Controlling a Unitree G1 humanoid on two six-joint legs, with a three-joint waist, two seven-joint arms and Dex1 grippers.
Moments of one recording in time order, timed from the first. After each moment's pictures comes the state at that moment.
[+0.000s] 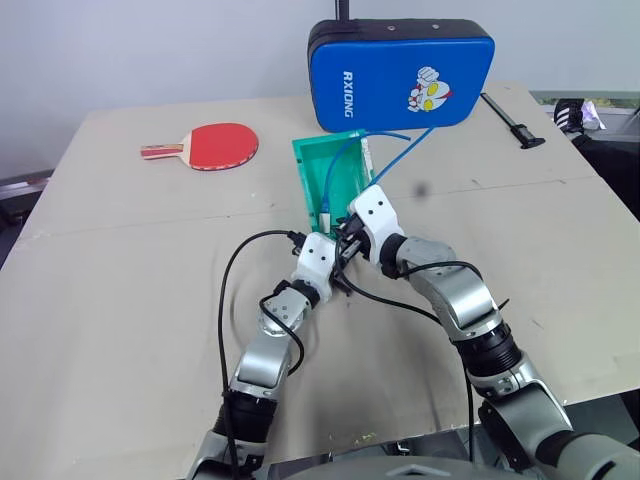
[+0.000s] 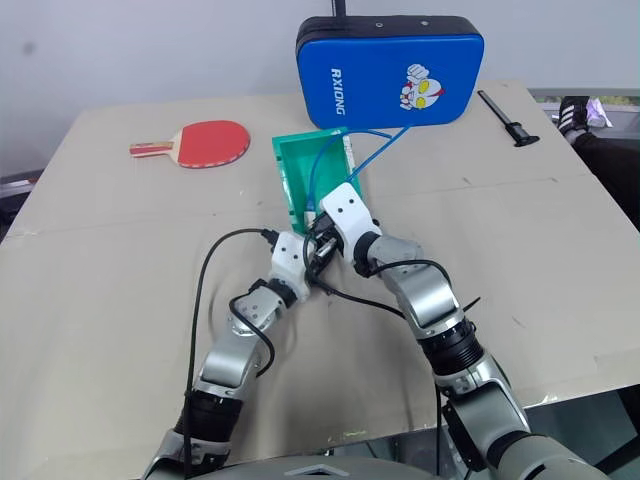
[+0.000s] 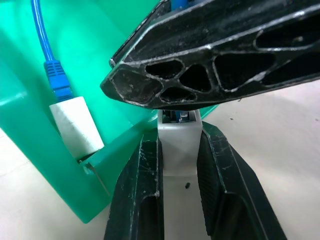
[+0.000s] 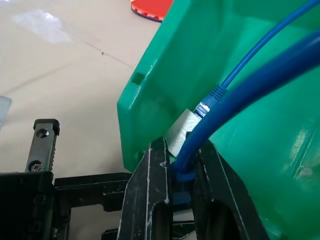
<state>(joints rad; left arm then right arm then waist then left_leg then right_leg) -0.18 0.12 -0.16 -0.06 0.04 0.14 -0.32 -0.57 -0.07 0.34 -0.07 0.08 0.66 0.40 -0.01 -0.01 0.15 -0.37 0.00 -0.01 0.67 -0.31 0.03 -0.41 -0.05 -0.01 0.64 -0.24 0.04</state>
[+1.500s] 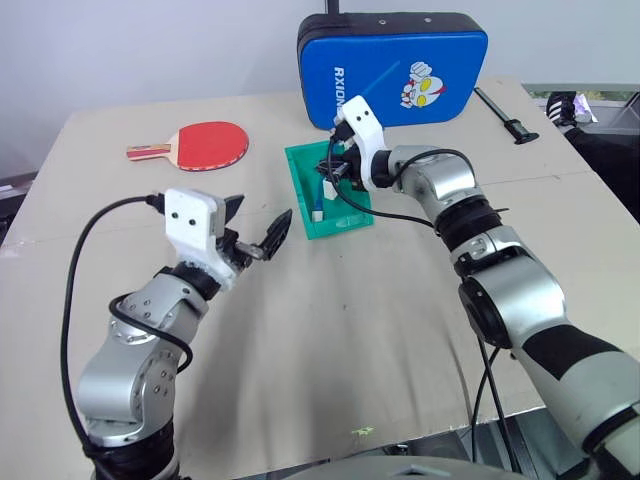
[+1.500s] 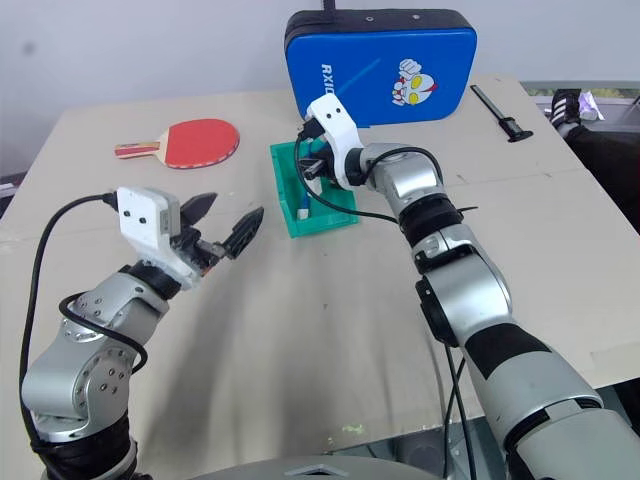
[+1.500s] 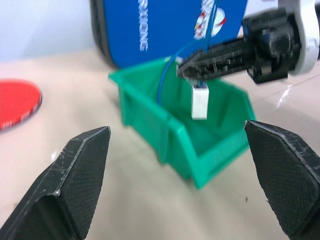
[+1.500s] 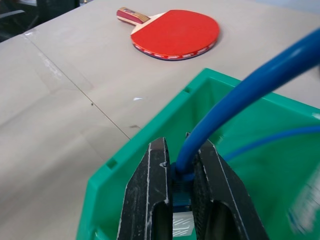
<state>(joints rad) -0.09 0.41 0.31 -0.74 -0.48 0.80 -0.33 -1.33 -0.03 0.12 0.99 0.18 0.43 0.74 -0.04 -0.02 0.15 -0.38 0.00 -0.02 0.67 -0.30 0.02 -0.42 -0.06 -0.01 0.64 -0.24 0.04</state>
